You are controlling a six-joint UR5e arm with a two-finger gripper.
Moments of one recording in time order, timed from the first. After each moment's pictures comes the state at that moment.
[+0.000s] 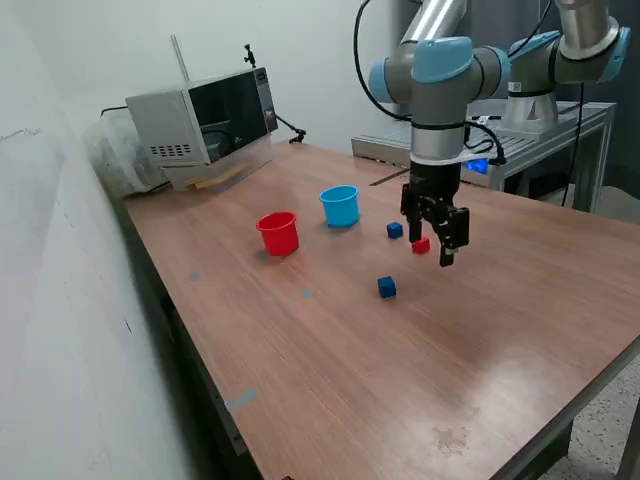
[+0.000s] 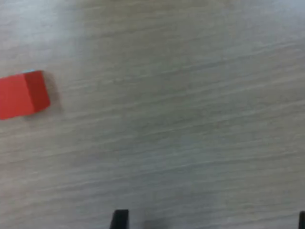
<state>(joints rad) 0.22 -0.80 1.40 -2.26 -1.64 3.59</state>
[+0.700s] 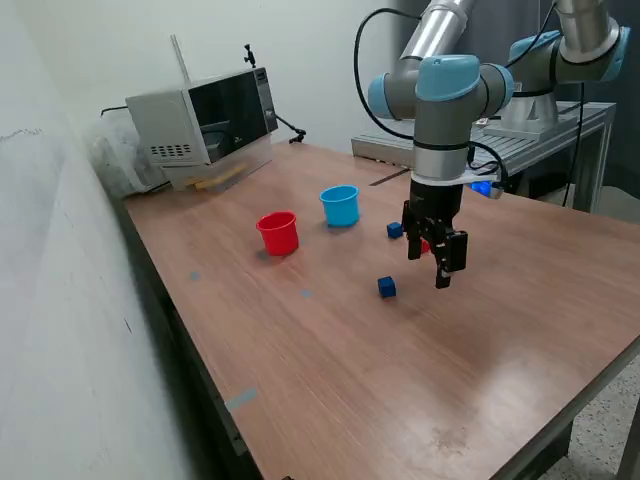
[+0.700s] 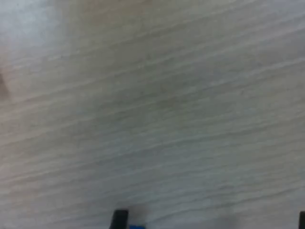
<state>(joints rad) 0.24 -0.72 1.30 -2.26 -1.67 3.67</state>
